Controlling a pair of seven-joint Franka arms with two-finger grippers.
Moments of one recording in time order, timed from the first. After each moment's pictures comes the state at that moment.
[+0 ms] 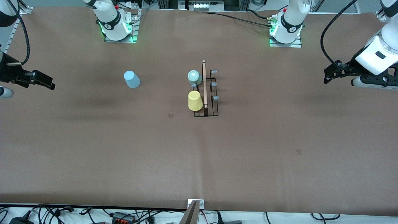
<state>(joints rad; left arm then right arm) -0.05 -0.03 -0.01 -1.70 -0.01 1.68 0.00 -0.06 0.08 0.04 -1.57 0.00 1.62 0.05</state>
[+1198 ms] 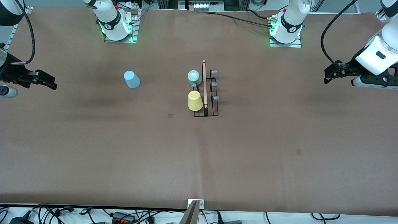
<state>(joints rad) -0.05 -0.03 -0.01 -1.70 -0.01 1.68 0.00 -0.03 0.08 0.03 -1.57 -0.02 1.63 0.05</state>
